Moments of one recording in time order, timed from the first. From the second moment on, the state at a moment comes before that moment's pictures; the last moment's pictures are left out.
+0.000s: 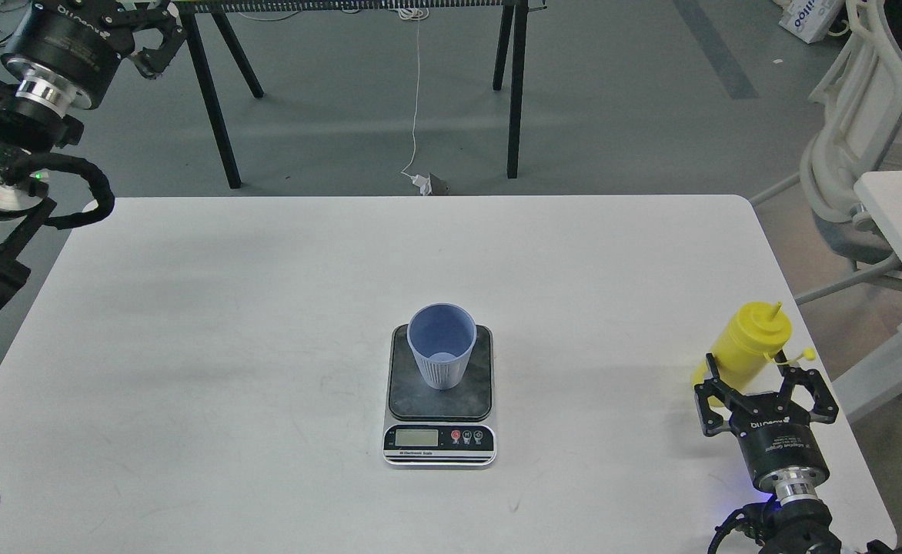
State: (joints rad) left arm -0.94 0.55 -0.75 -0.75 -0.20 -0.45 -0.27; right arm -0.10 -0.27 1.11 1.11 0.25 0.49 0.36
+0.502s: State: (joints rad) left arm -0.94 0.58 -0.75 -0.78 -0.20 -0.45 -0.28; right arm 0.07 -0.39 1.11 1.14 0.17 0.49 0.36
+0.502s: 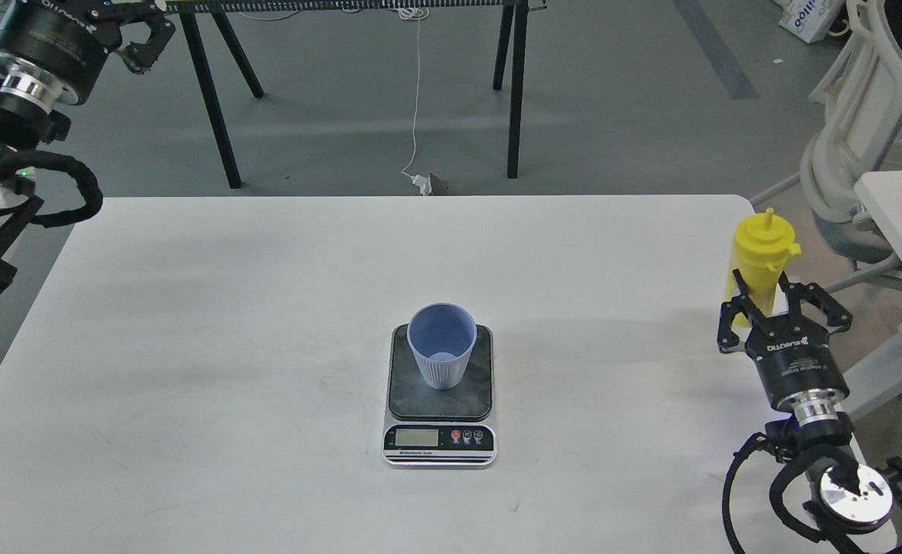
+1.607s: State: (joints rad) left arm -0.92 0.59 -0.77 -0.80 -0.20 -0.42 -0.28; right arm 1.14 -0.58 0.17 1.32 -1.05 0.02 0.38
